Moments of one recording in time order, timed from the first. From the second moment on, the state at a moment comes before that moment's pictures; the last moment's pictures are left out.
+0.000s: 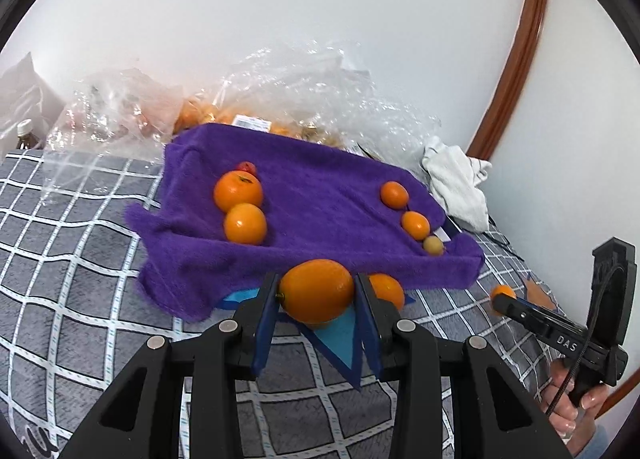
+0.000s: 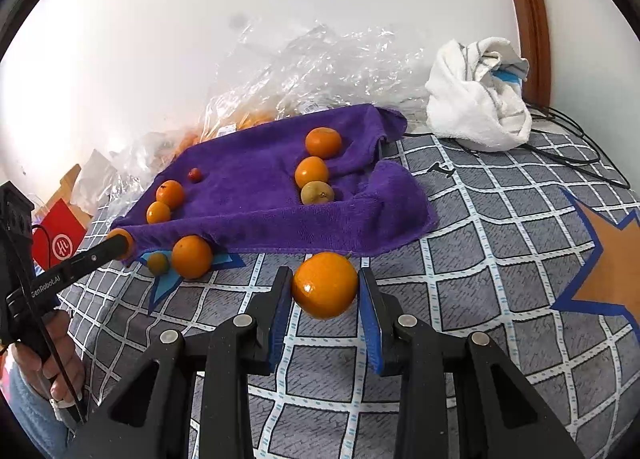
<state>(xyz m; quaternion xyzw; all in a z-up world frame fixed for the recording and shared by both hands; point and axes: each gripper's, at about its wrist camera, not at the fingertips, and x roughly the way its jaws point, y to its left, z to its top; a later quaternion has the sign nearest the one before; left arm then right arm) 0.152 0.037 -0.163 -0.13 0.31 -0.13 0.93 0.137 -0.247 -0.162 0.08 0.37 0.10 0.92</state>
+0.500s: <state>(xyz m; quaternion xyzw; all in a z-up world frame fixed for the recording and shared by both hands) 0.155 0.068 -0.165 -0.17 0.30 -0.09 0.93 0.174 -0.223 -0.115 0.02 0.35 0.11 0.93</state>
